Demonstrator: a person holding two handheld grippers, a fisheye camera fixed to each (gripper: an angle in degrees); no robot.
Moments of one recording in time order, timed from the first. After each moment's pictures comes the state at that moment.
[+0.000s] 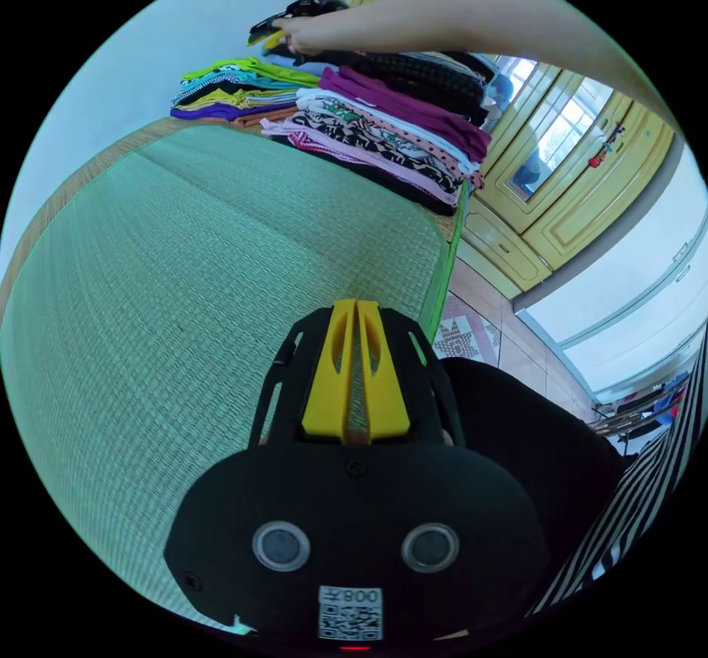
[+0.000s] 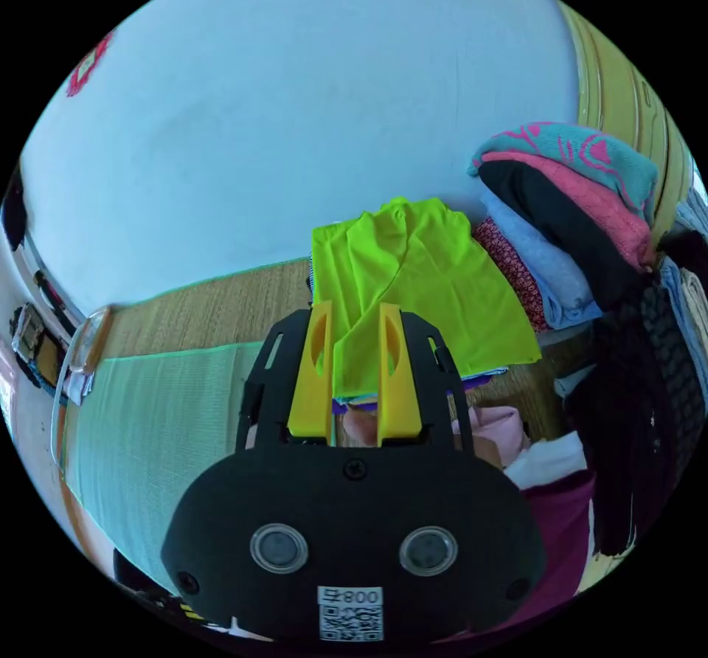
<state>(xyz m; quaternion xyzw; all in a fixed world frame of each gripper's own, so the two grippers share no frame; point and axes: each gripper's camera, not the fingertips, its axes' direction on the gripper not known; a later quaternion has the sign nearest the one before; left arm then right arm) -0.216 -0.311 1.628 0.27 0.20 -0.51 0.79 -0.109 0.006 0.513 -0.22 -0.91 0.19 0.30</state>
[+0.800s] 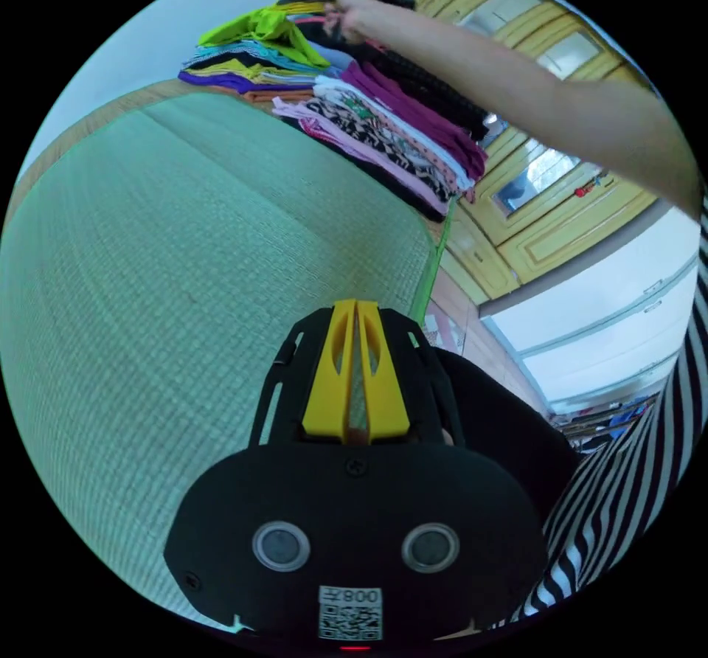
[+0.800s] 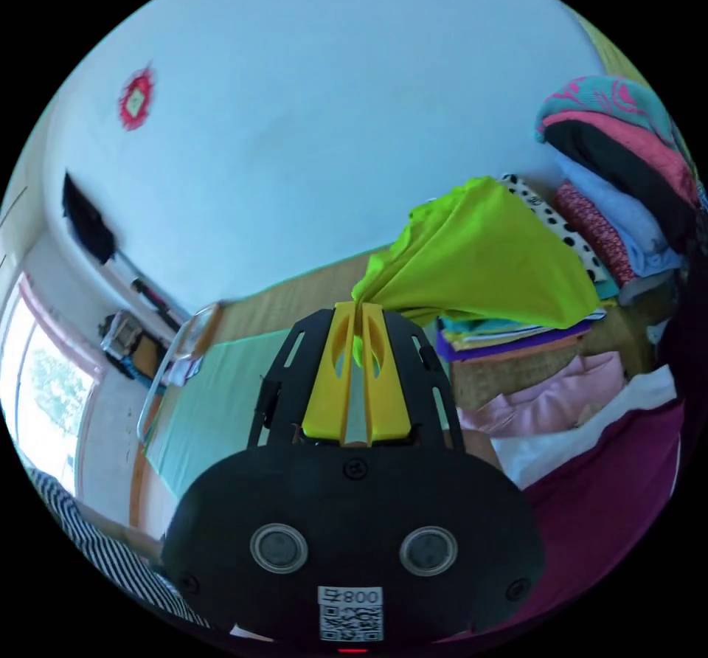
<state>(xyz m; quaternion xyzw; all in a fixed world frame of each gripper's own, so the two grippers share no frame) -0.203 -0.158 1.619 0.29 0.29 -0.53 0.75 -0.013 0.006 0.488 -0.21 -0.95 0.22 0.11</state>
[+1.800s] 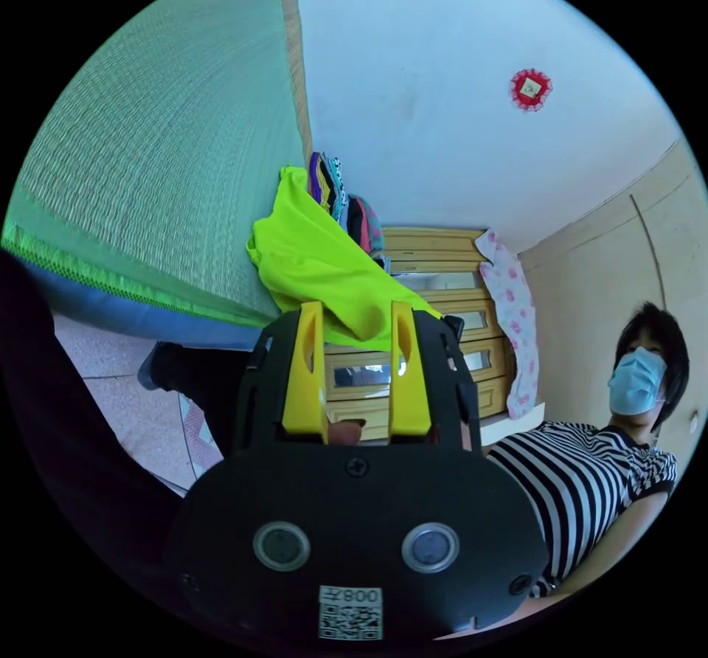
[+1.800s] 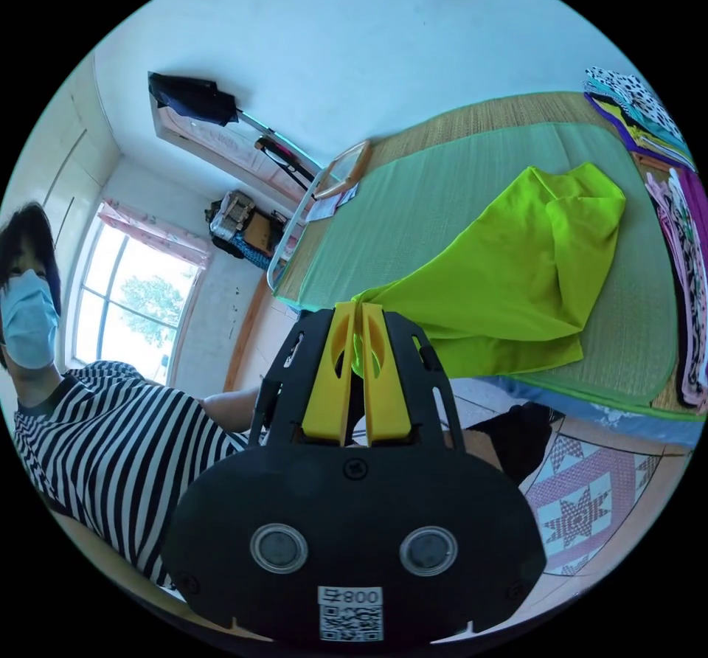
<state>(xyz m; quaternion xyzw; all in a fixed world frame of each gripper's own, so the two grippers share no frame) 0.026 0.127 1.577 0.56 0.41 -0.68 0.24 0.477 0.161 0.461 -0.14 -0.98 0.02 -0.13</state>
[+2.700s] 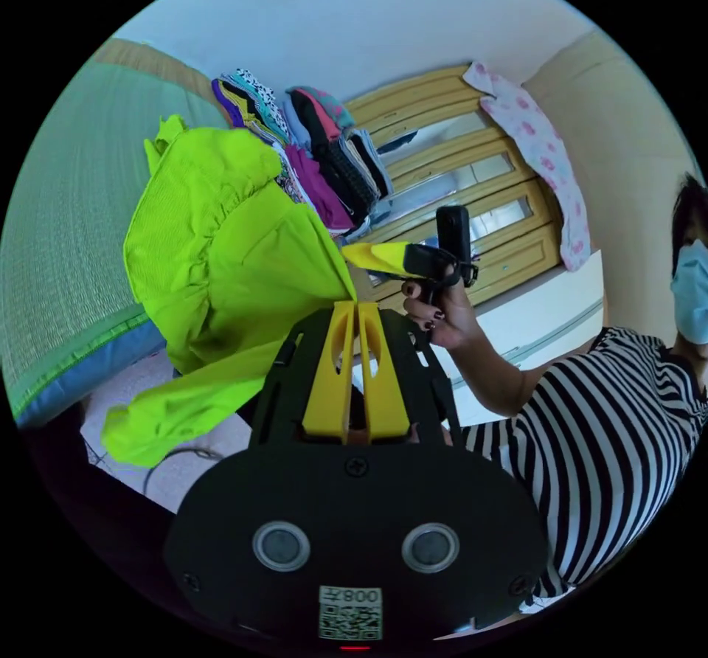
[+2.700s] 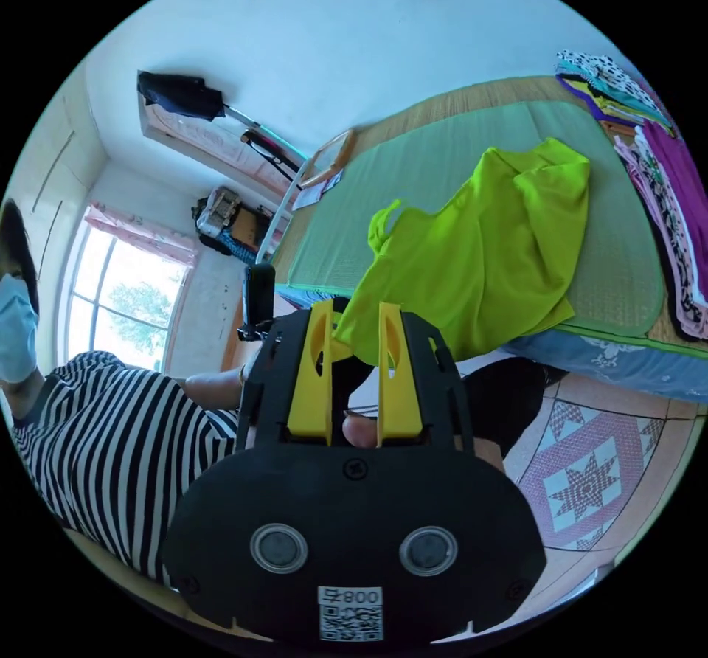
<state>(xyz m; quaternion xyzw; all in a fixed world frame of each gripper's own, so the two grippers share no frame) 0.029 0.001 1.439 0.48 0.41 -0.55 0.54 0.573 0.206 0.529 -0.16 -0.98 0.01 -0.11</state>
